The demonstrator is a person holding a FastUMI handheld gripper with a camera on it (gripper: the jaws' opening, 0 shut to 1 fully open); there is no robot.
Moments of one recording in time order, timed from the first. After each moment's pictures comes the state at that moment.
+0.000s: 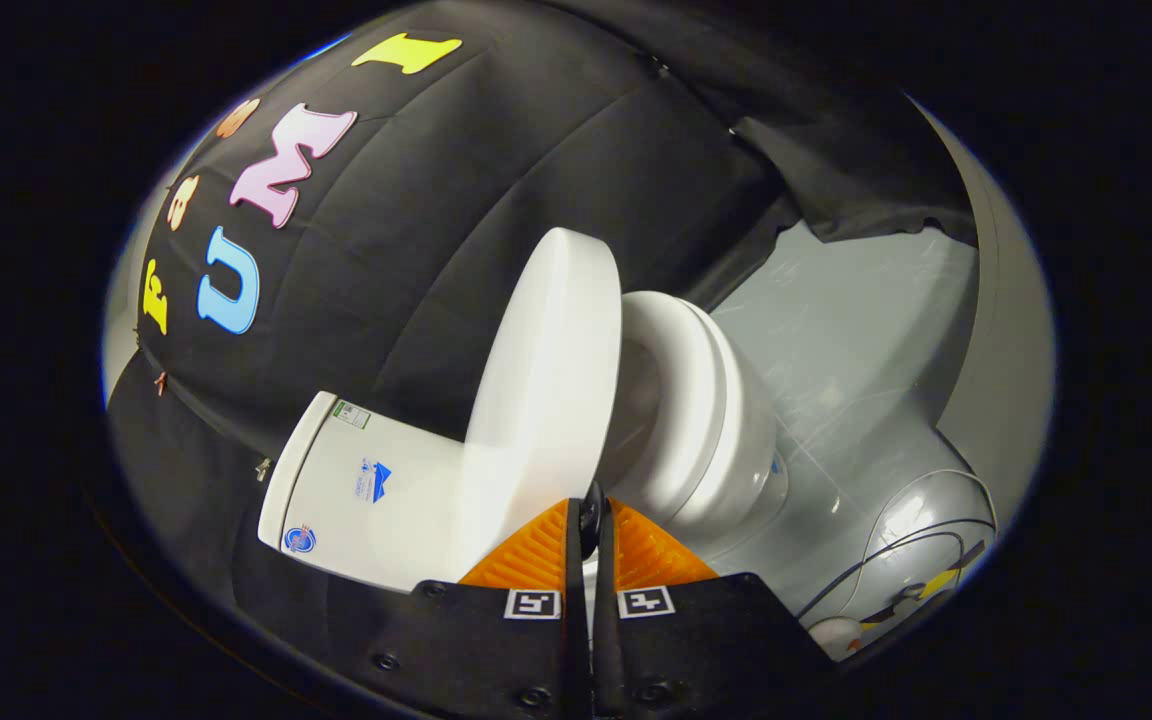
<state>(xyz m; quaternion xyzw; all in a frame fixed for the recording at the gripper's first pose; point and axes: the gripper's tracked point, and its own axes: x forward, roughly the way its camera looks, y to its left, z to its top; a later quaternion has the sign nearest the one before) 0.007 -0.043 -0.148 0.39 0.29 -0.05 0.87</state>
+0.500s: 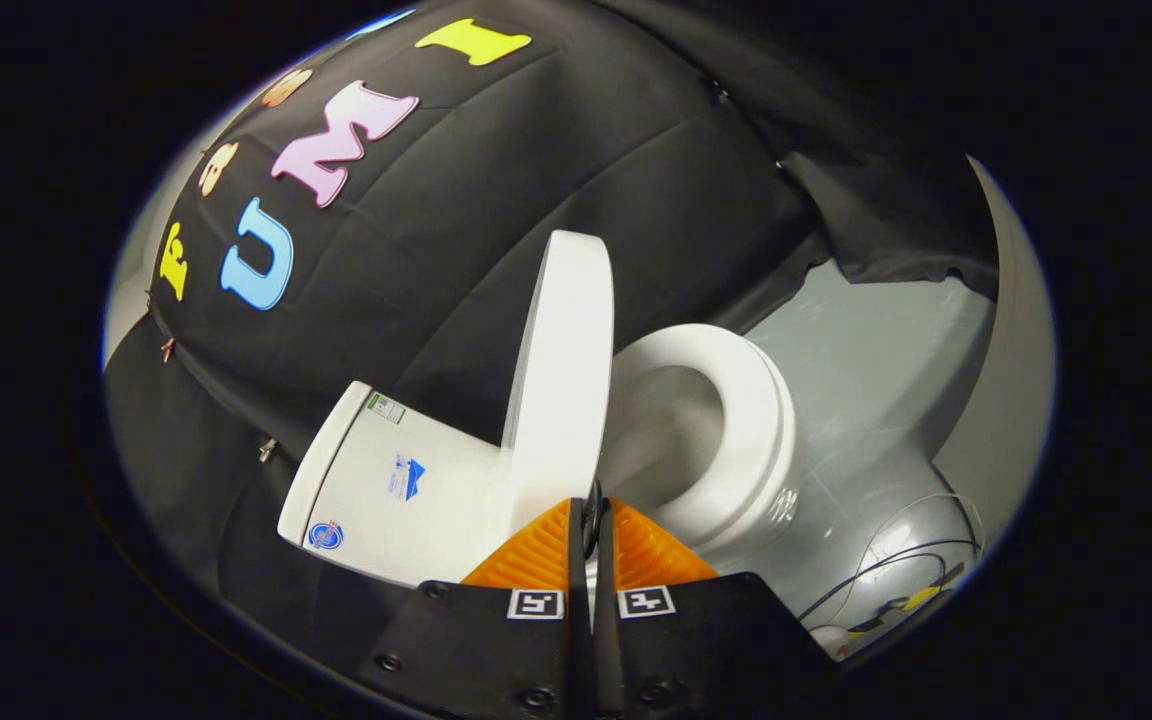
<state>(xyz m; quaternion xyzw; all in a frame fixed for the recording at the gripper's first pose) 0.016 -0.005 -0.082 0.34 0.28 -0.04 0.90</state>
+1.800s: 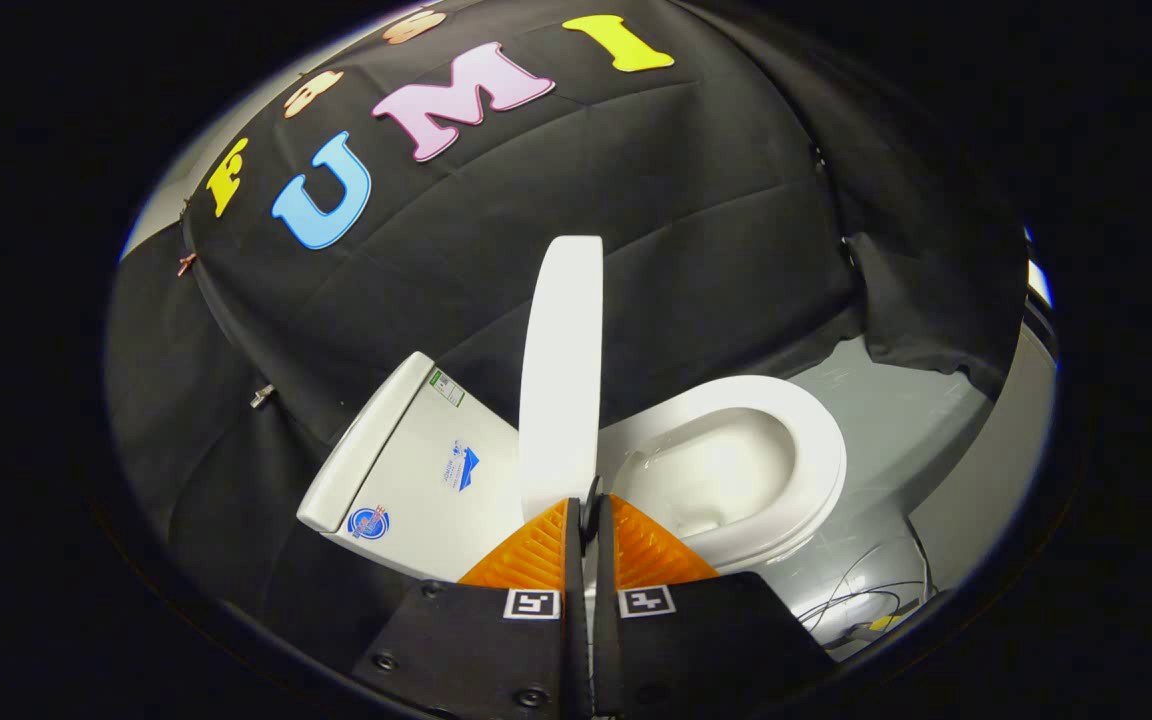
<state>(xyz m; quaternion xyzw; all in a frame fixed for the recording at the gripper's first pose) 0.031 0.109 0.009 0.23 0.26 -0.03 0.94</state>
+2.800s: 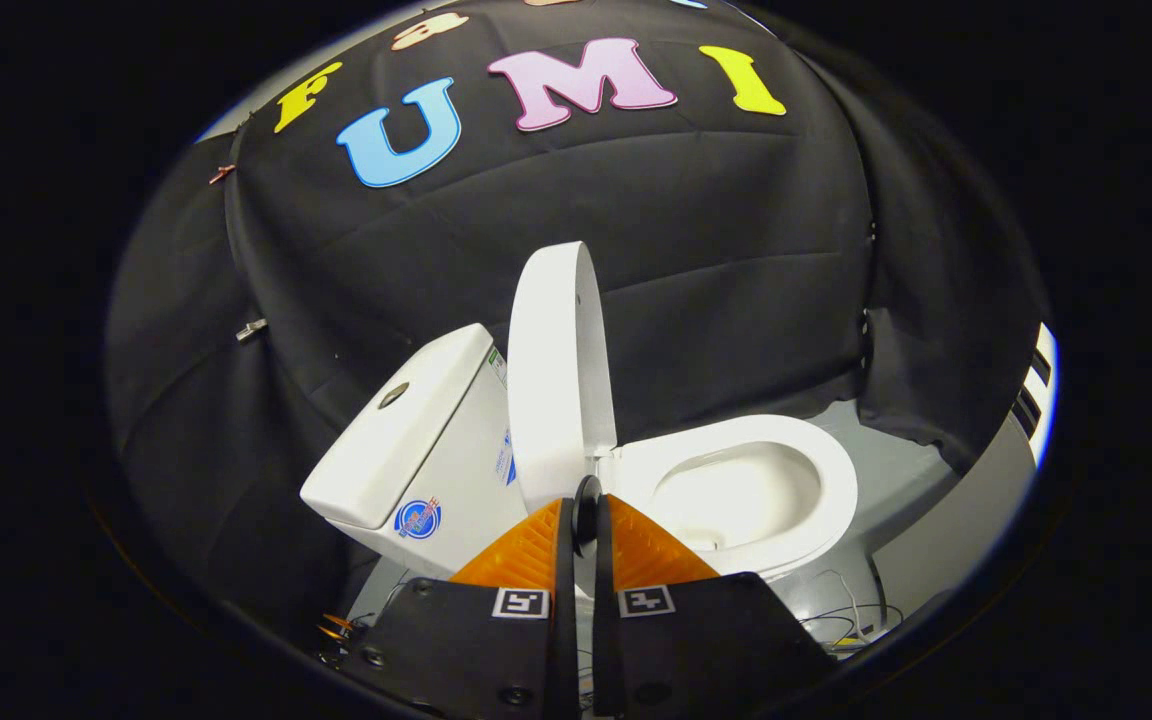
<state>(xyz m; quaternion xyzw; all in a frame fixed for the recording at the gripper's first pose) 0.050 0.234 0.039 0.11 0.26 -0.05 0.96</state>
